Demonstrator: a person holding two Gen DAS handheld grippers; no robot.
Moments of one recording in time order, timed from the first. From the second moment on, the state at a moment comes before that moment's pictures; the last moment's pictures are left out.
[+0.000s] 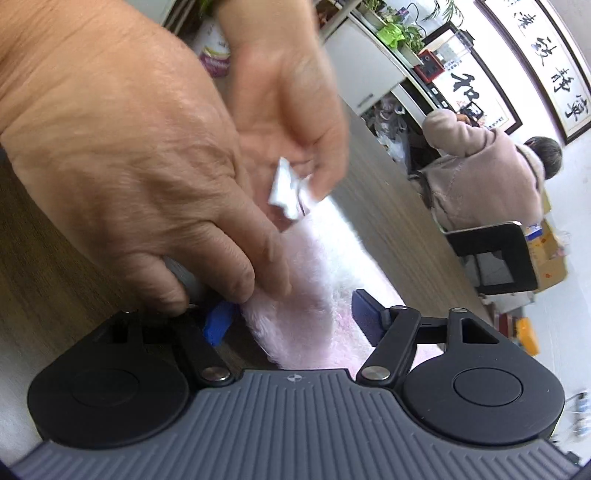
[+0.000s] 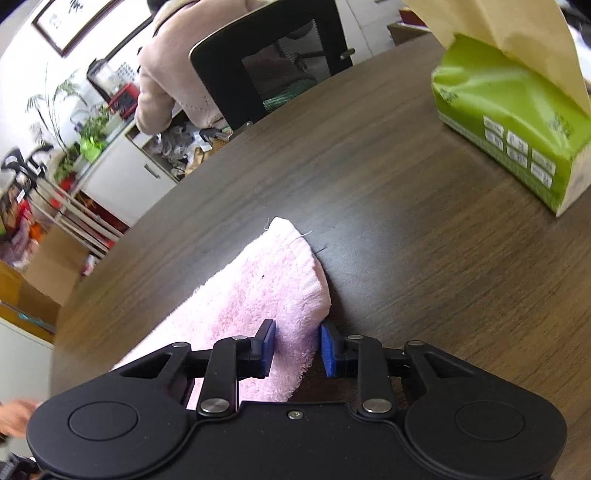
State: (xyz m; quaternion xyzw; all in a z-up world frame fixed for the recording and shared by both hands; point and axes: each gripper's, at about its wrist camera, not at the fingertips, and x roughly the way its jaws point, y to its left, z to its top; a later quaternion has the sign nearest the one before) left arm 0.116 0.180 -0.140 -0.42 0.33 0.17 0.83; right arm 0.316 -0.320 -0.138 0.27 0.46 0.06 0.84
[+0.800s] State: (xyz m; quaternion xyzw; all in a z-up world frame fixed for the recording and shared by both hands) left arm 0.116 0.190 -0.142 -0.43 0.33 0.18 0.82; right arm 0.315 -0.324 -0.138 0.27 0.46 0.04 0.84
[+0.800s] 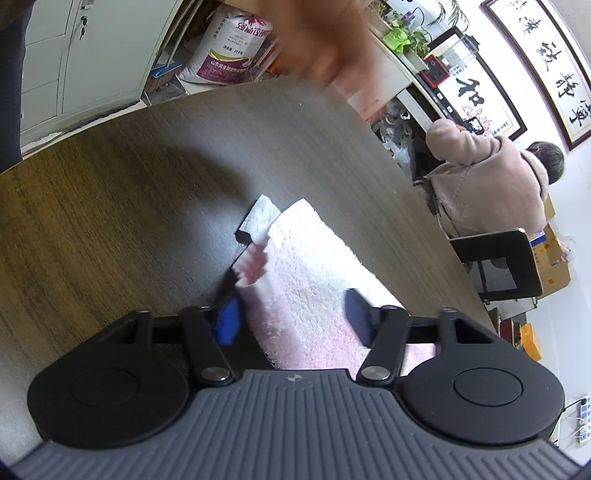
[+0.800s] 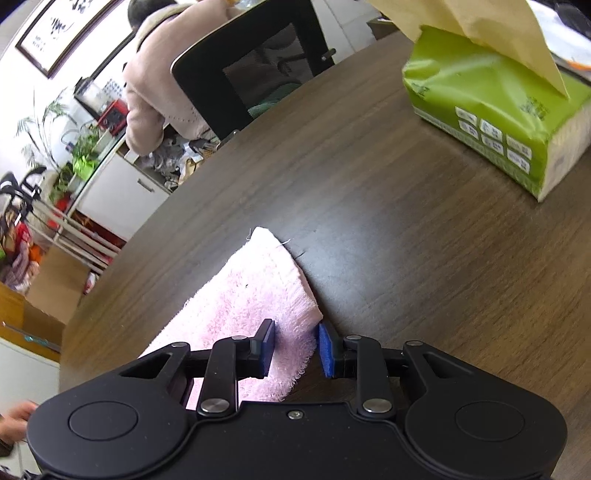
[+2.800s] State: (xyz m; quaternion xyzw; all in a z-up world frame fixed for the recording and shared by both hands) left arm 0.166 0.109 -0.058 -0.34 0.33 0.02 0.88; right arm 0.291 -0.132 -0.029 0.19 0.44 0.33 0.81
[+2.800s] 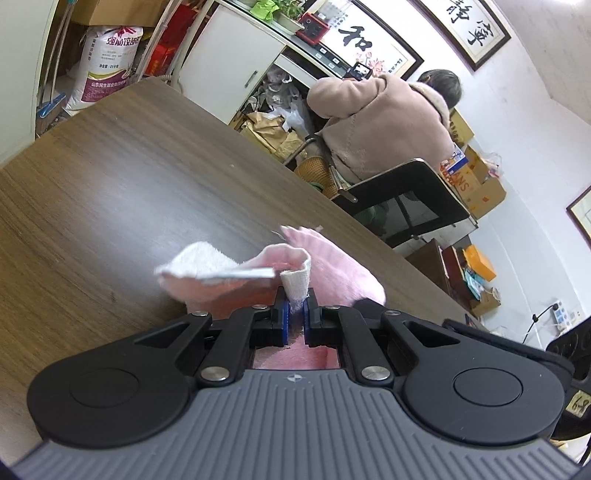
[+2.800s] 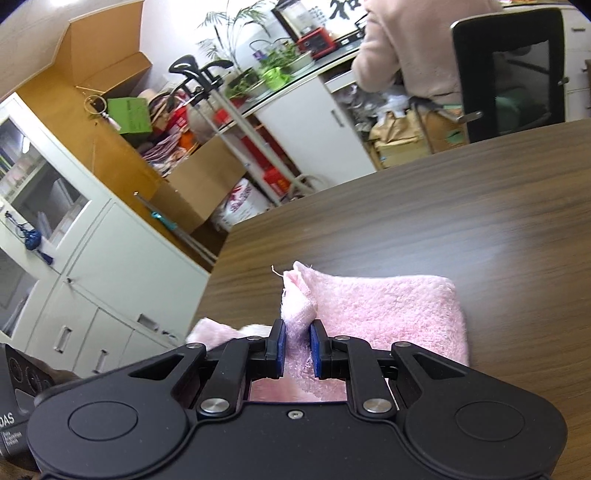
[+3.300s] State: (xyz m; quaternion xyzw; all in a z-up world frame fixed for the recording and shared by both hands) left arm 0.140 0.150 -0.058 -0.36 0.33 0.05 0.87; right arm 0.269 -0.073 -0.026 0.20 0.46 0.37 0.78
